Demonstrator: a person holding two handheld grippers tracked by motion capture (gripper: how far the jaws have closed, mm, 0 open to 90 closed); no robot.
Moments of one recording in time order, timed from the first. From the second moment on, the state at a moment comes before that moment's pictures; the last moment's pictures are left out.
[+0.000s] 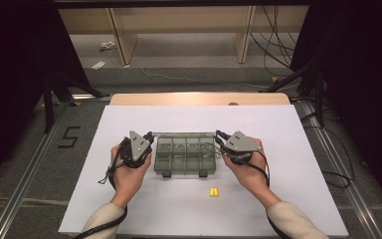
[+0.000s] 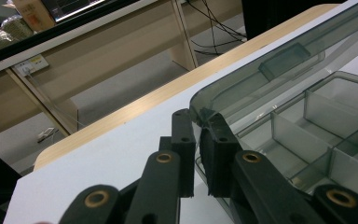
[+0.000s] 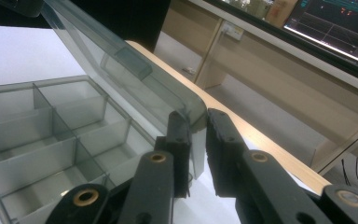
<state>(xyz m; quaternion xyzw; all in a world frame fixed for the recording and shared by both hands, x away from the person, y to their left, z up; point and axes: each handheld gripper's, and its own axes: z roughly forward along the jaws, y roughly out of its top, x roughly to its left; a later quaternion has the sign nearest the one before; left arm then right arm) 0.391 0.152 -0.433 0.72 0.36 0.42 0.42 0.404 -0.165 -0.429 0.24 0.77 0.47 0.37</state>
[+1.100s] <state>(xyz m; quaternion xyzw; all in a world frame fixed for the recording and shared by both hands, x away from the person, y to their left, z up) 0.404 0.149 -0.428 0.71 0.38 0.41 0.43 0.419 -0.160 -0.423 0.26 0.75 0.47 0.38</state>
